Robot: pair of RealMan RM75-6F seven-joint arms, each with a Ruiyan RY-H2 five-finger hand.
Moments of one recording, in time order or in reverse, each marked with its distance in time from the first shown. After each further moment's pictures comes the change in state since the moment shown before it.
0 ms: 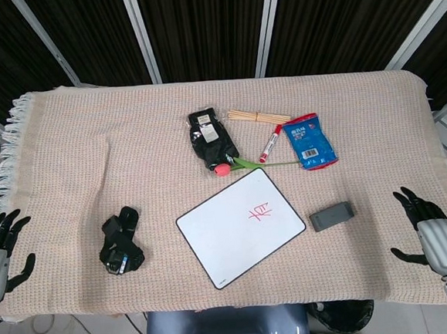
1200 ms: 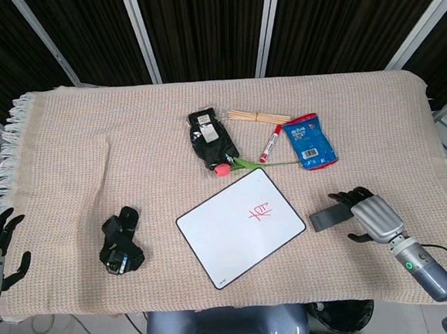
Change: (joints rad) left arm 0.006 -0.004 -0.015 -0.003 -0.027 0.007 0.016; right arm 0.295 -0.221 -0.049 0.389 -0.164 -0.249 0.103
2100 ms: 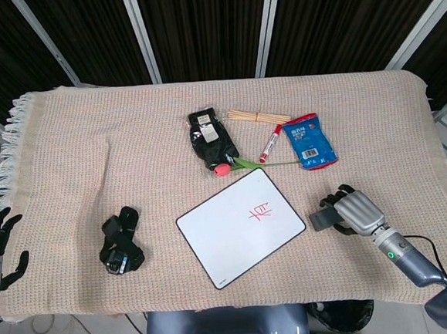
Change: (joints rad) left arm 0.003 -0.003 -0.009 -0.004 -0.015 0.002 0.008; right arm 0.089 -0.089 -0.033 0.111 0.014 -0.053 0.004
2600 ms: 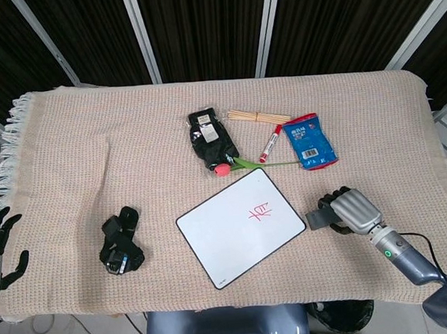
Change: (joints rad) left arm 0.001 0.000 -0.004 -0.009 -0.007 0.000 0.000; right arm 0.026 0.024 0.001 -0.054 0.013 0.004 -0.017
